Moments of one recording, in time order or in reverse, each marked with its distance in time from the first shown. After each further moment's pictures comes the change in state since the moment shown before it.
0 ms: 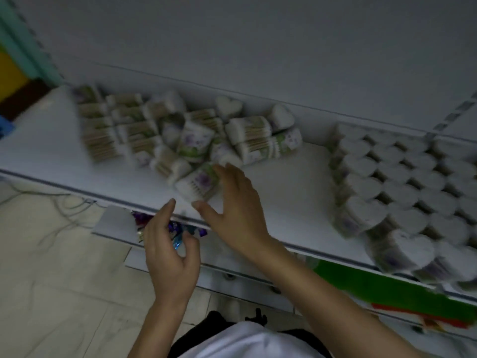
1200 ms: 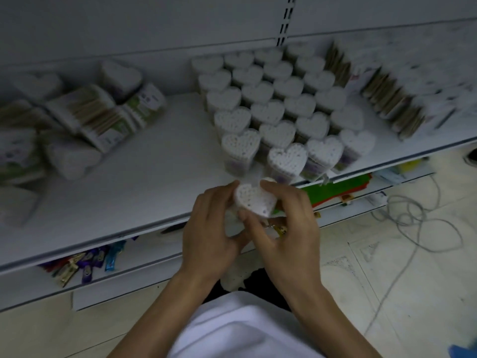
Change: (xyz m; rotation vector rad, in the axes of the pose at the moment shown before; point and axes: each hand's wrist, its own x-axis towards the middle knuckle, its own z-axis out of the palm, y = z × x) left_hand -0.062 0.094 0.105 -0.197 -0.872 0.386; right_hand -0.171 0.063 -0.079 0.046 0.822 0.455
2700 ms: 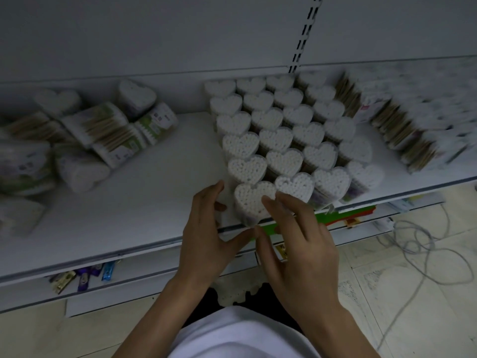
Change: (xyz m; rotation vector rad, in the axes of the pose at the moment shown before) left_hand 0.025 -0.013 0.005 -0.184 0.068 -0.090; right_hand 0.028 0.002 -0.014 -0.396 -0.049 -0.375
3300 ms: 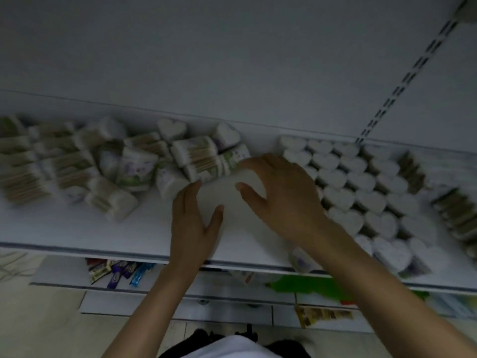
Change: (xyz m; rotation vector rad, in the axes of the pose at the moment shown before) left_hand 0.027 -0.051 -0.090 0.226 0.425 -0.150; right_hand 0.139 -0.072 0.047 0.051 -0.251 -0.465
